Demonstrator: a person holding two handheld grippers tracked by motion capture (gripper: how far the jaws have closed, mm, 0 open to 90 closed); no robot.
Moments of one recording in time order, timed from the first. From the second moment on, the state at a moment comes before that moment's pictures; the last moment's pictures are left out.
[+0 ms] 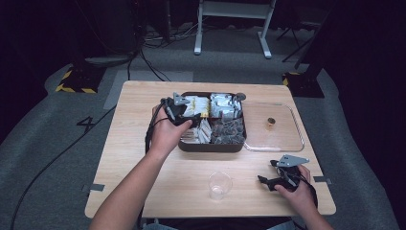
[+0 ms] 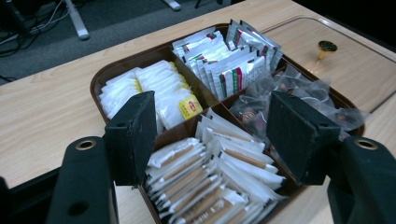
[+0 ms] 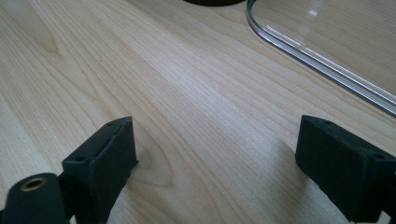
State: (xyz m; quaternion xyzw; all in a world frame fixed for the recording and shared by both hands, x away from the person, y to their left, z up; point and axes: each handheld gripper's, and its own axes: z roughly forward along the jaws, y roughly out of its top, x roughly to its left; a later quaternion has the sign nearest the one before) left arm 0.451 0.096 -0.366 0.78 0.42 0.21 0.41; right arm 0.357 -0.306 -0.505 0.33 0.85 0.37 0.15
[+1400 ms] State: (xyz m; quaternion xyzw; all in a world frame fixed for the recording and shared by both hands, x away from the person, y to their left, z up) left arm 0.573 0.057 -0.434 0.78 0.51 0.11 0.33; right arm 0.358 -0.306 -0.505 0.33 0.85 0.37 0.15
